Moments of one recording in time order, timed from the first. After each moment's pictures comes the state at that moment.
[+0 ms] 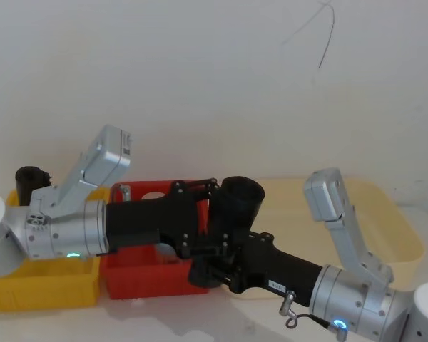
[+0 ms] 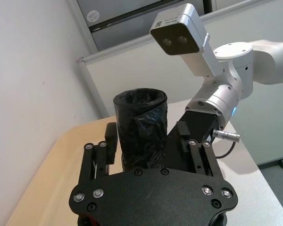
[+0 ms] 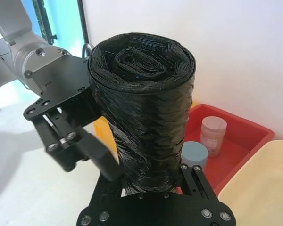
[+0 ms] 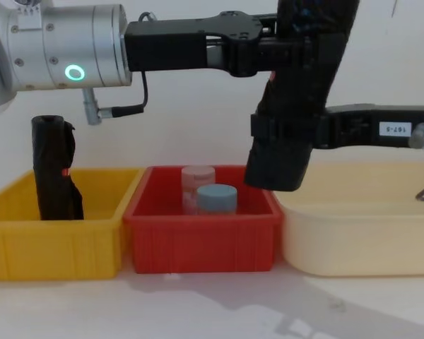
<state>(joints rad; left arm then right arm) -0.77 0.36 0.62 -1.30 -0.56 -0.11 -1.12 0.29 0.45 -0.40 -1.74 0.49 0.29 0.52</state>
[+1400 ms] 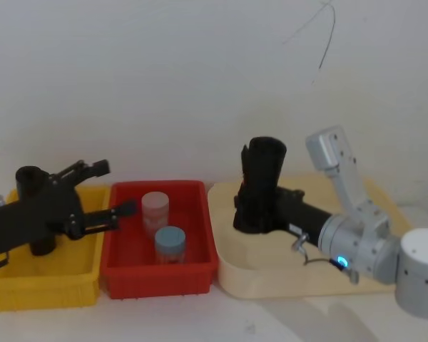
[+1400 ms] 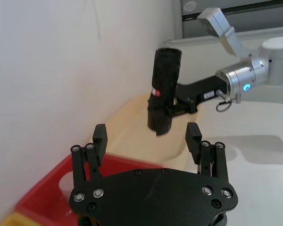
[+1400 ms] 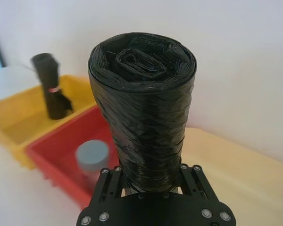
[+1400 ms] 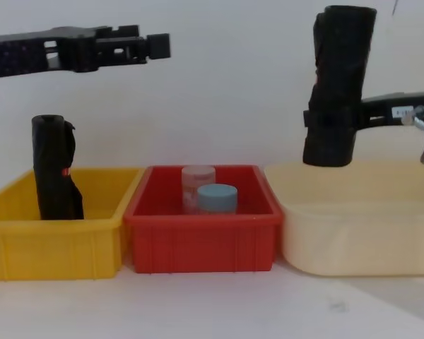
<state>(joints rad) -0.55 0.58 0.42 -1.45 -0.69 -0.04 -0.88 0.49 0.41 -0.40 -1.52 0.40 0.35 0.36</state>
